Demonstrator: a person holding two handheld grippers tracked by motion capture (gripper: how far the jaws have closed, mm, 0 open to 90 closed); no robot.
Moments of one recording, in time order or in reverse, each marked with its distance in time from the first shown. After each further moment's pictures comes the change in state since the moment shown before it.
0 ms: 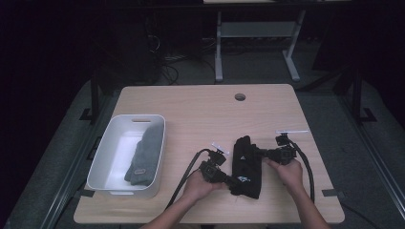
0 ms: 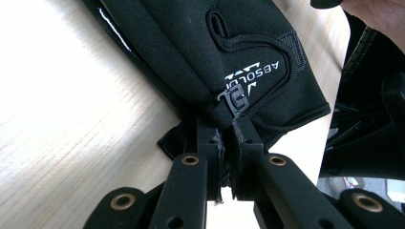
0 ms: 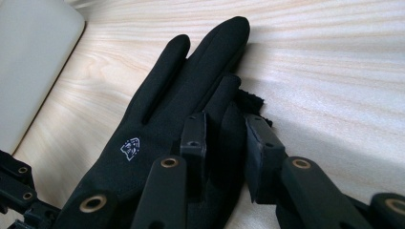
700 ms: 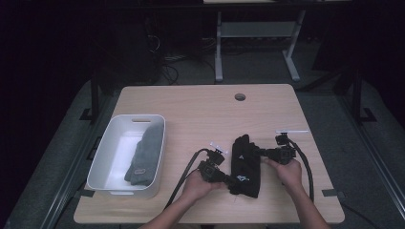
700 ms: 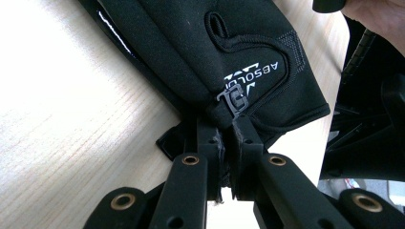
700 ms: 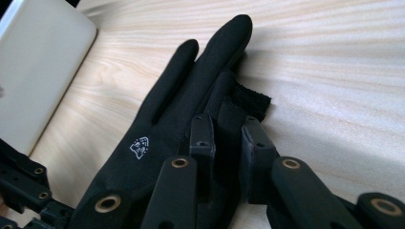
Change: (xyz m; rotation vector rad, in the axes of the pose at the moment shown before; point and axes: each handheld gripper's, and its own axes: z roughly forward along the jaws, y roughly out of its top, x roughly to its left) left arm 0.002 -0.002 -0.003 -0.017 -0.003 0.003; right arm 0.005 0.001 -0.001 -0.018 0.026 0.011
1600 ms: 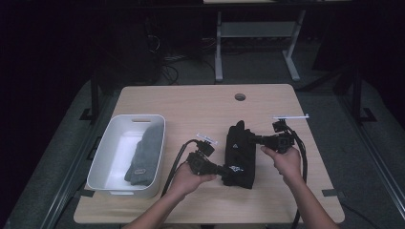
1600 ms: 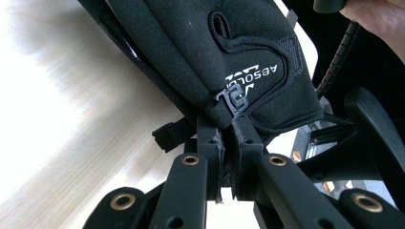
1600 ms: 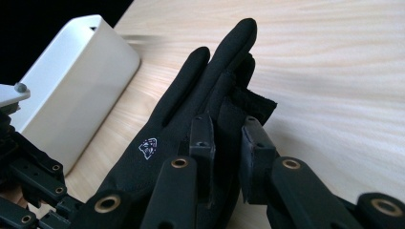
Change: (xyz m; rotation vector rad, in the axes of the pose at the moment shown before) left arm -0.013 0.005 -0.055 -0.097 0.004 0.035; right arm 0.053 0.037 -0.023 -0.050 0.016 -0.086
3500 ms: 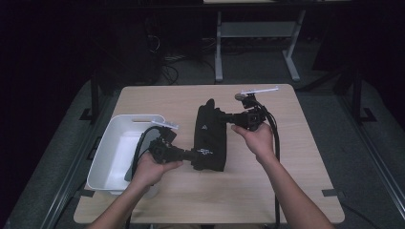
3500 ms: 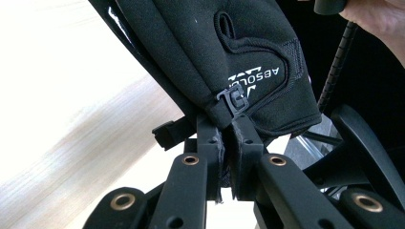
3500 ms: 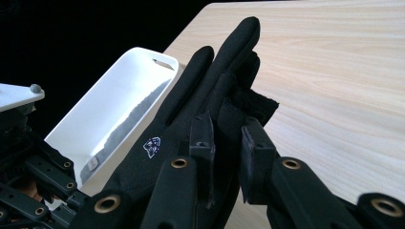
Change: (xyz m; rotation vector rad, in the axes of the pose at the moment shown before) left arm 0.009 -0.012 -0.108 -0.134 0.066 0.000; right arm 0.094 0.069 0.030 -0.006 0.067 -0.135
